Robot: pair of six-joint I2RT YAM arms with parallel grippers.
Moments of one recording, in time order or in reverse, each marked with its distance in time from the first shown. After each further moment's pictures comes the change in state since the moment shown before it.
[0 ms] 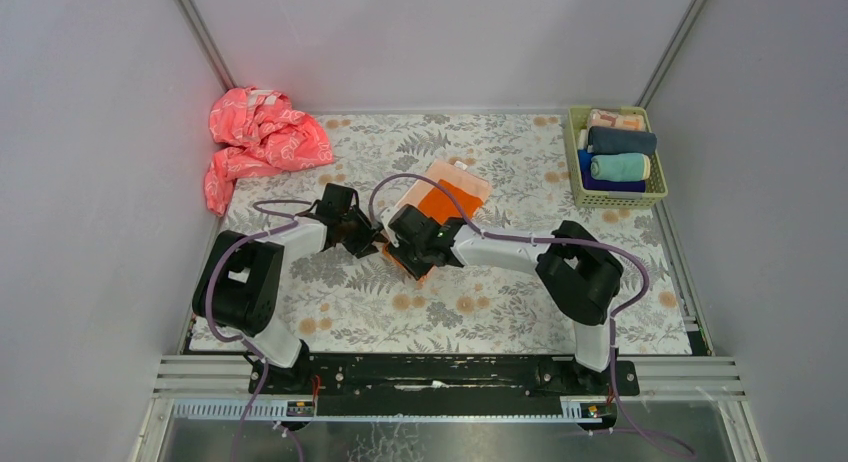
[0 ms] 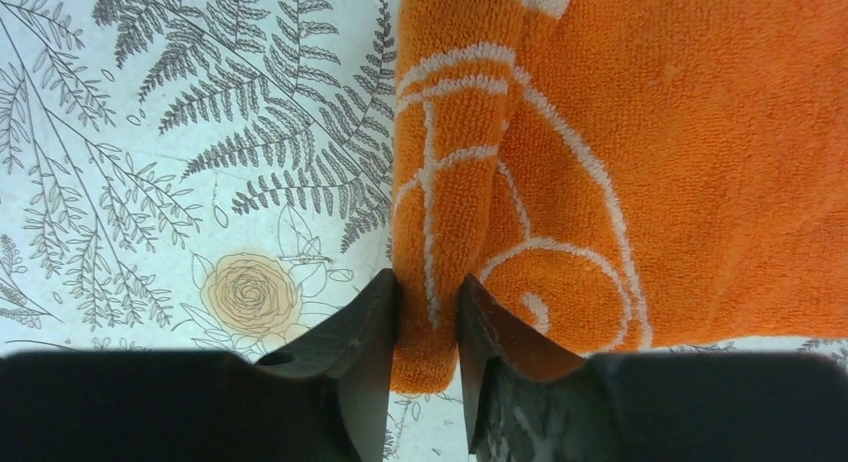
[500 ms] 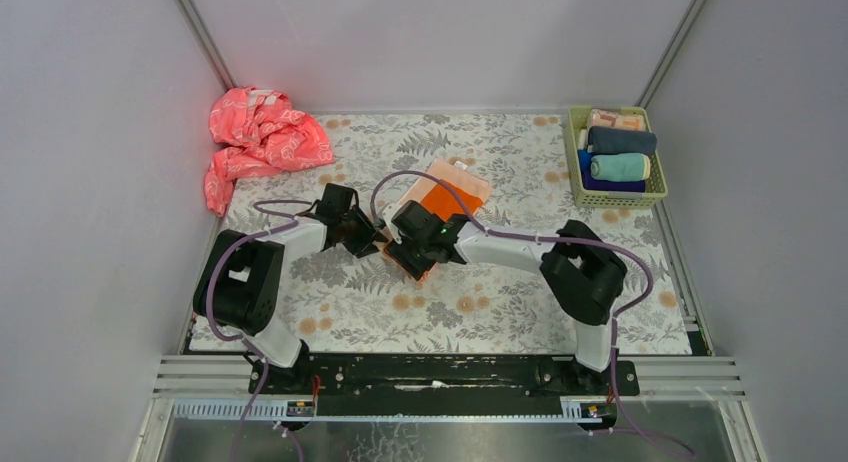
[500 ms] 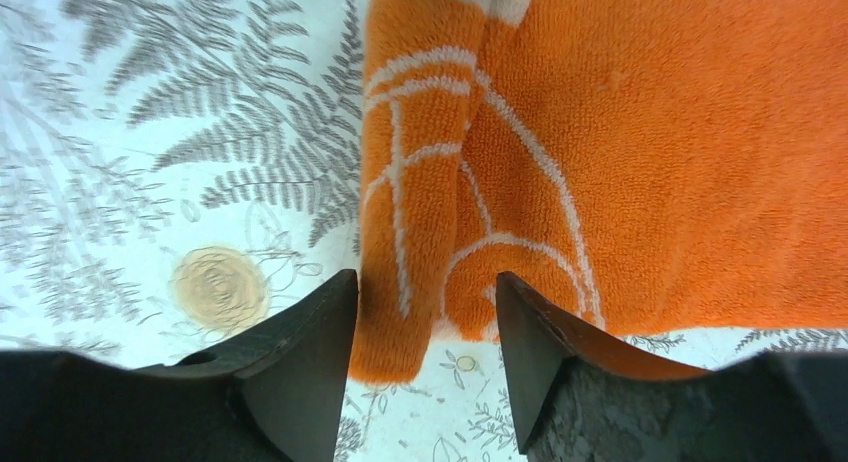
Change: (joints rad) left arm 0.001 0.006 0.000 0.009 0.013 -0.001; right arm -0.020 0.008 -0.005 -0.004 0.015 -0.050
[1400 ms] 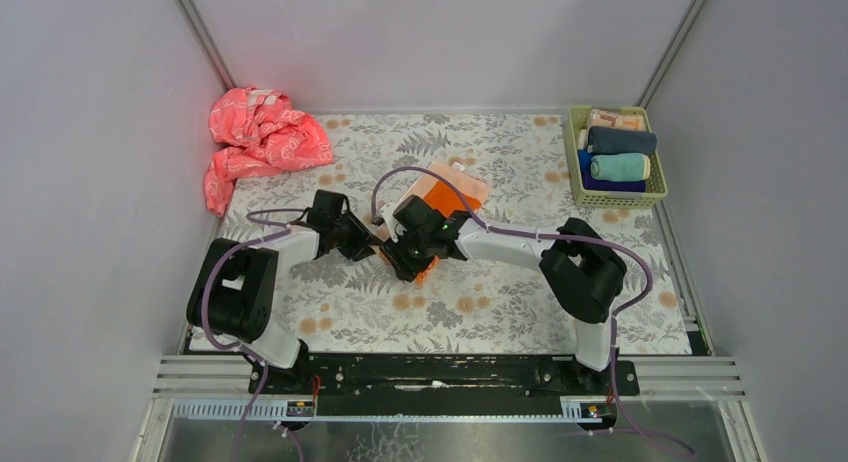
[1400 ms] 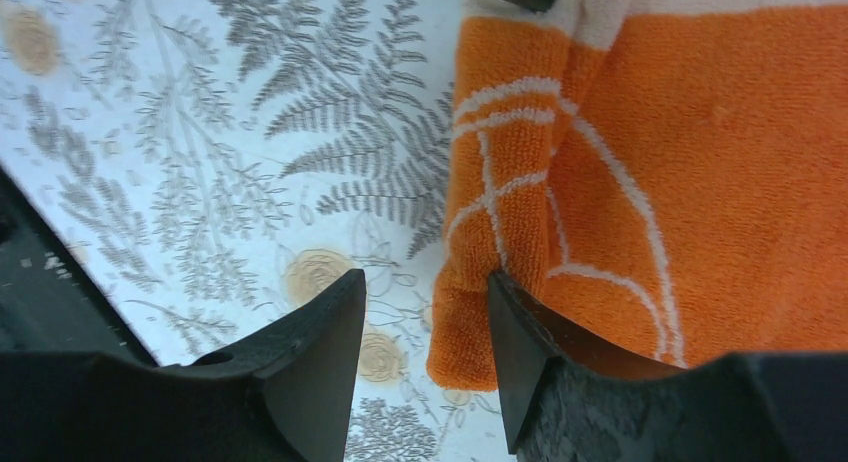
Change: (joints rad) left arm 0.051 -0.056 -0.091 0.071 0.048 -0.027; right arm -0.022 -0.020 0.011 0.034 -0.239 0.084
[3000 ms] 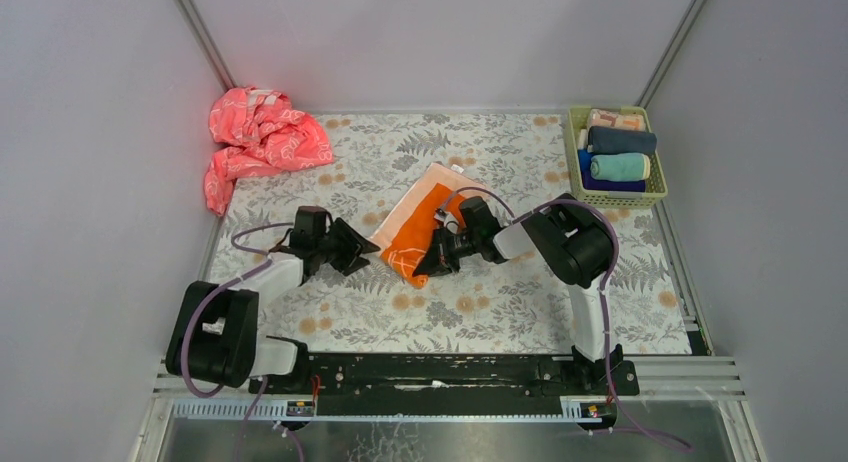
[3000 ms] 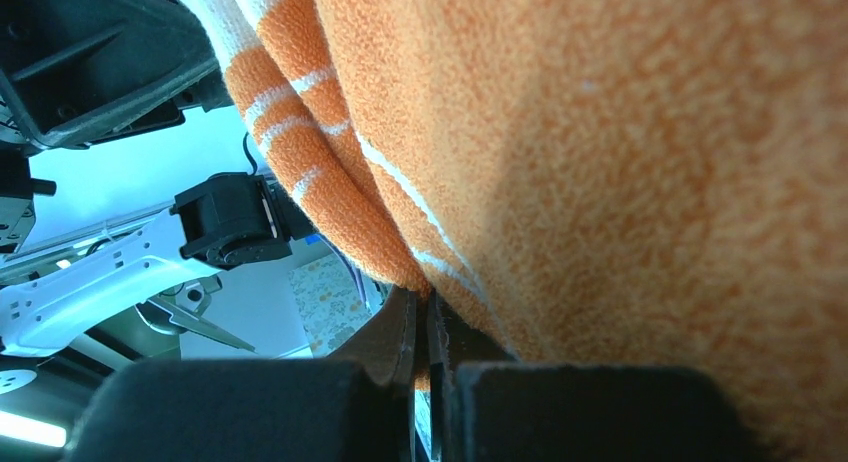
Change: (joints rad) left arm 0.041 -0.259 -0.188 0.046 0.098 -0.008; right arm -0.340 0.194 -0.397 0.804 -0.727 0.887
